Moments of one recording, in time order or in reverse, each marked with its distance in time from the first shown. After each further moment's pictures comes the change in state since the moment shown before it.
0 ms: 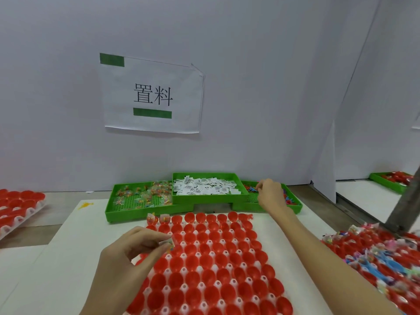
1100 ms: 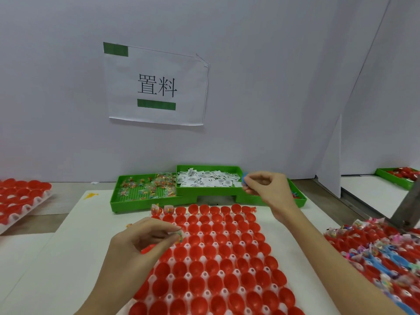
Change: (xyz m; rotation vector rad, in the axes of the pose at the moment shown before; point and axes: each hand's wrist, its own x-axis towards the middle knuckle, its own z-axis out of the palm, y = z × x) left_hand -0.002 0.007 0.002 -0.092 -0.053 -0.077; right_hand -0.062 -0.029 -0.030 0.981 -0.116 -0.076
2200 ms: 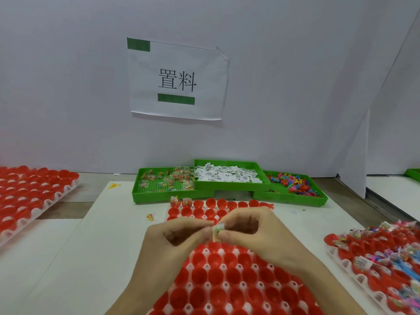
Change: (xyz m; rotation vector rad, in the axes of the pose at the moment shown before) left_hand -0.009 0.016 0.016 -0.102 -0.024 -0.098; right_hand -0.105 -0.026 0.044 -0.030 -0.651 -0.126
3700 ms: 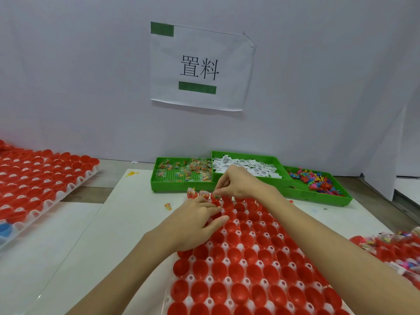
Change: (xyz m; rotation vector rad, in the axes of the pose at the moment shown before) left_hand 0.067 -0.064 -0.018 1.033 -0.528 0.167; right_hand 0.157 0.031 0.005 -0.766 -0.126 0.251
